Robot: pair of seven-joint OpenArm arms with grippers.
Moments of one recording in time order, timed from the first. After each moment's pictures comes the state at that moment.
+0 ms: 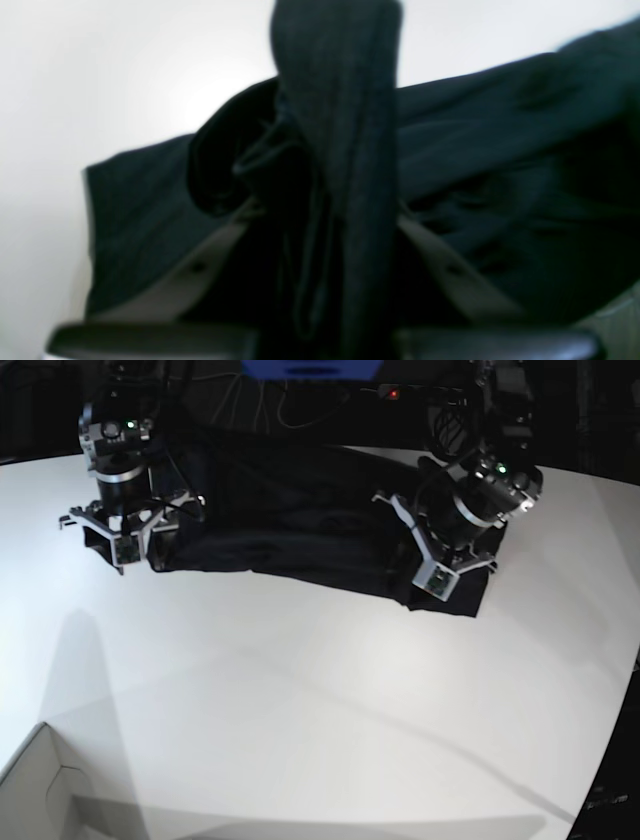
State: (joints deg) left arm 15.0 -2.8 -4.1 107.8 -7.5 -34.3 40.9; right arm -25.8 -4.9 16.3 114.8 -17.0 18.5 -22.7
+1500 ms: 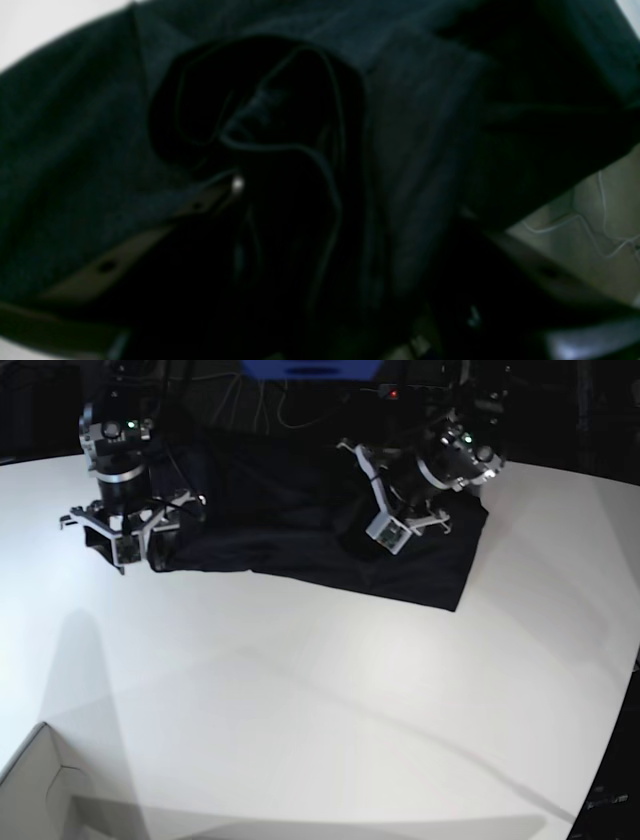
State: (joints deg) left arm 20.8 -3.4 4.1 106.2 -12.0 -34.7 41.2; right arm -25.8 -4.9 16.2 114.8 -17.0 18.5 -22.7
